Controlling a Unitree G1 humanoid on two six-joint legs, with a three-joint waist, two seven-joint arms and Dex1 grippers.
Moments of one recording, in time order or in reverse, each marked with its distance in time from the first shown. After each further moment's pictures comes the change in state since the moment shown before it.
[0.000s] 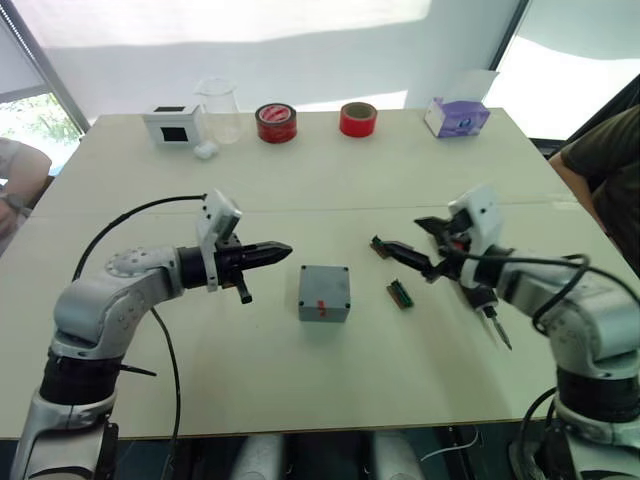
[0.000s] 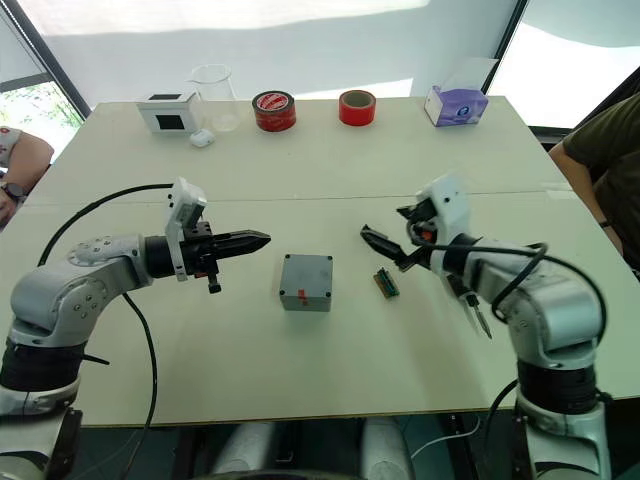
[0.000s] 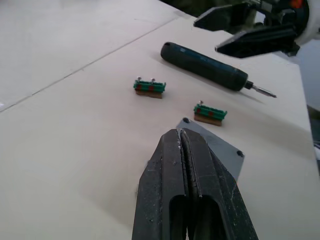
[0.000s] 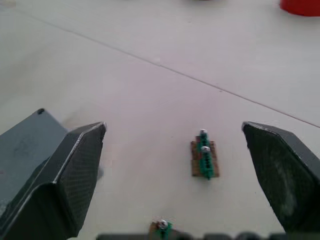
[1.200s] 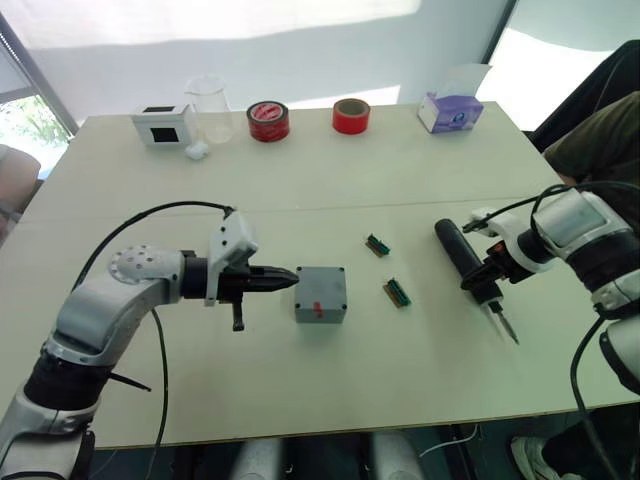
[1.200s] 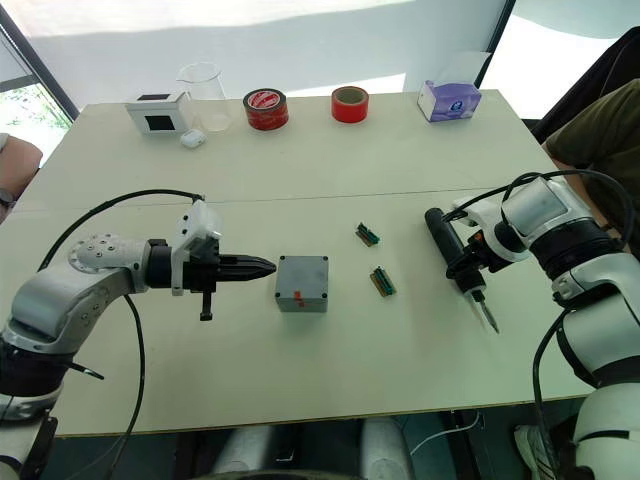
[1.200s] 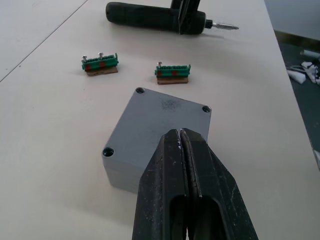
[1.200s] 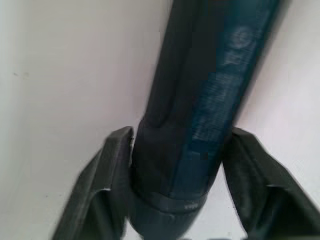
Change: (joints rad) left arm 0.052 0.106 -0.132 -0.070 0.144 -0.185 -0.163; right arm -0.594 -0.270 0.966 1.017 -0.438 0.026 0.727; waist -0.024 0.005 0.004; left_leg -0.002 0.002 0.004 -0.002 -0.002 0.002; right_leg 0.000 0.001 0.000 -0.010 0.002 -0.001
